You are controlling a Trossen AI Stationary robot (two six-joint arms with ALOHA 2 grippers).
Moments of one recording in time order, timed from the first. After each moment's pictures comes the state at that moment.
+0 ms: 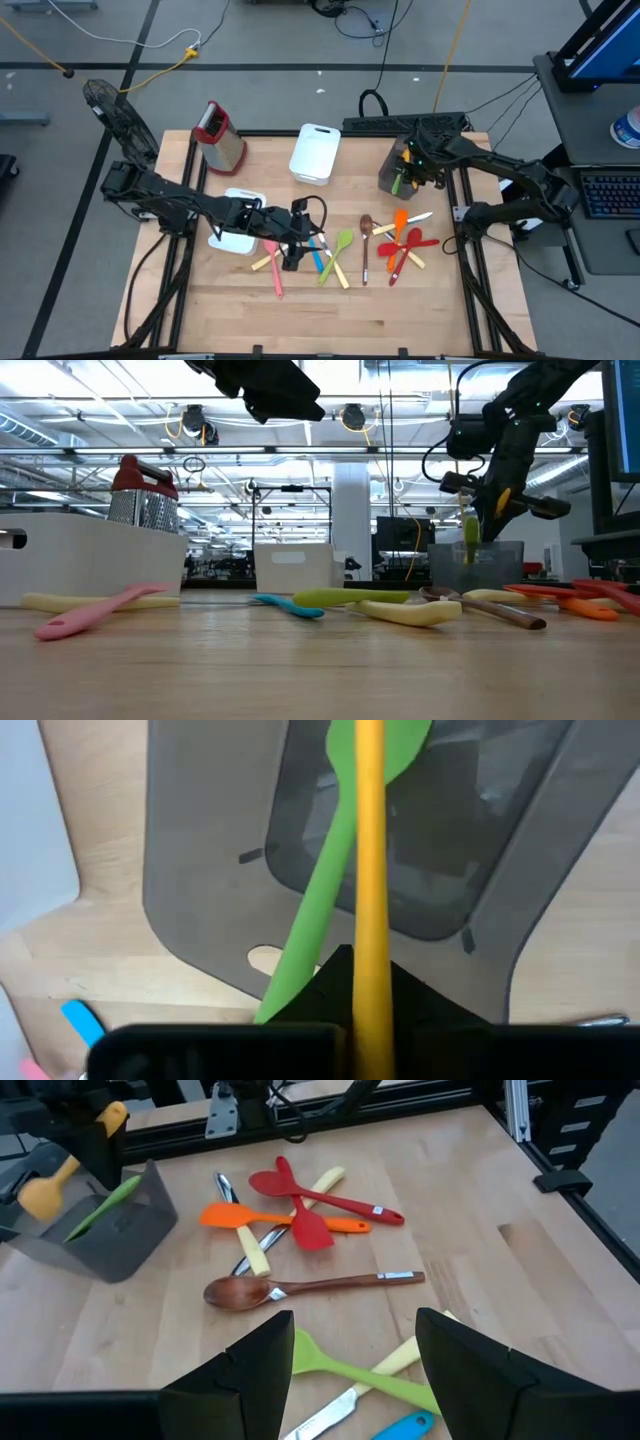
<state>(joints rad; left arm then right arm) -0.21 1.50 1.02 -0.05 -0.11 0.04 -0.73 1.24 0.80 -0.79 -0.21 1.08</state>
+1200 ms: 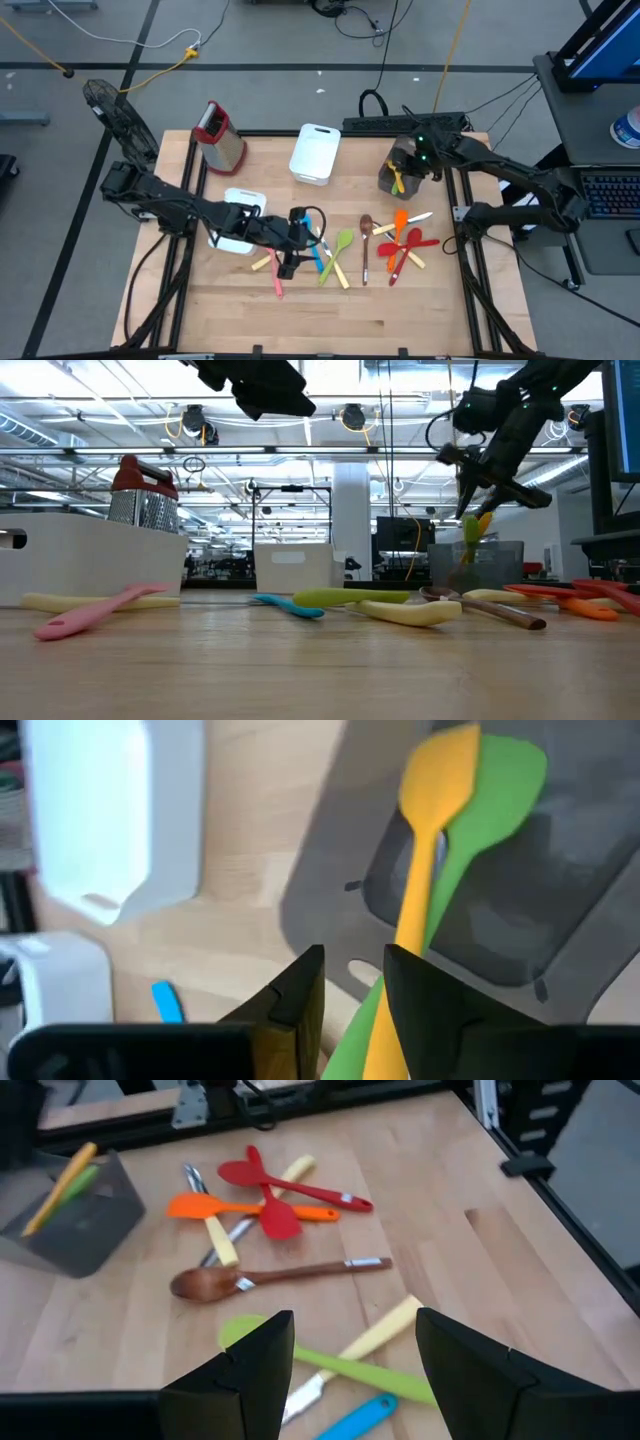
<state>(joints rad) -0.28 1.50 1.03 -0.09 -0.10 0.02 -0.73 1.12 0.80 -0.67 -0.21 1.01</state>
